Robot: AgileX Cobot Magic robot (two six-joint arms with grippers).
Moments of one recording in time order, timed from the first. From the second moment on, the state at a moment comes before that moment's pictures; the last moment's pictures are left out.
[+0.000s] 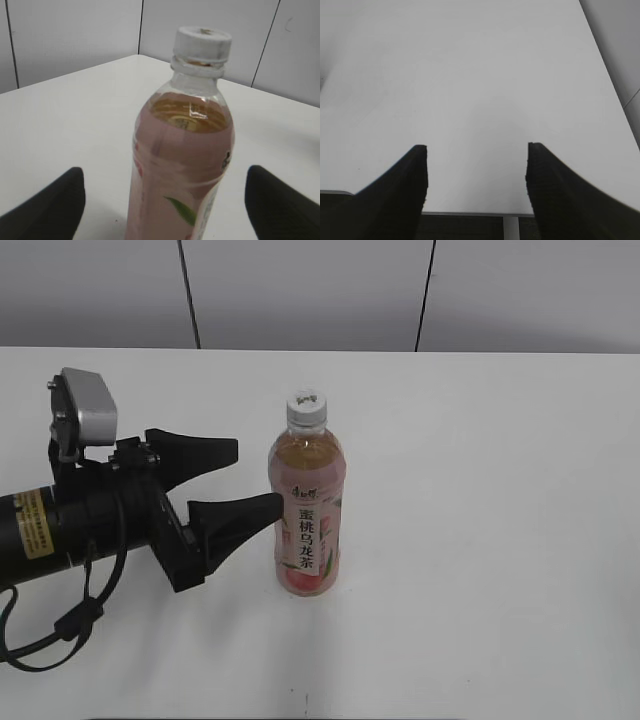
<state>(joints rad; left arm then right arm) -0.32 1.78 -0.42 0.84 -1.20 -0.35 0.02 0.00 -0.51 0.02 1.10 -0.14</state>
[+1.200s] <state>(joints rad) -0.46 1.97 -0.66 0.82 -1.21 -0.39 0.02 0.00 -0.51 0.02 1.10 -0.14</state>
